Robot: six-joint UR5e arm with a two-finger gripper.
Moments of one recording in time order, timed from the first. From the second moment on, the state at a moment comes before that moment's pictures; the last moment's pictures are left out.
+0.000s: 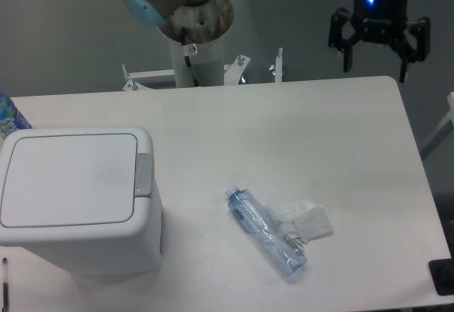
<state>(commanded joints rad) 2.83 -1.62 -1.51 -1.22 1.40 1.40</state>
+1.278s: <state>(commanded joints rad) 2.81 -1.65 -1.50 -1.14 1.32 1.16</state>
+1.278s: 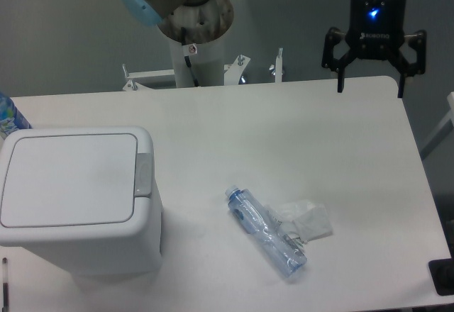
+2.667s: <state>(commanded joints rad) 2.61 -1.73 -1.48 -1.11 1.21 0.51</state>
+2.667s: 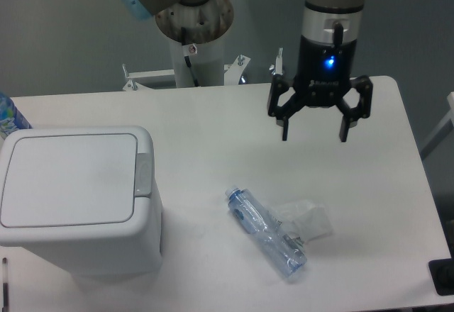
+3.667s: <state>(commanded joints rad) 2.51 -1.73 -1.48 -1.11 1.20 0.43</state>
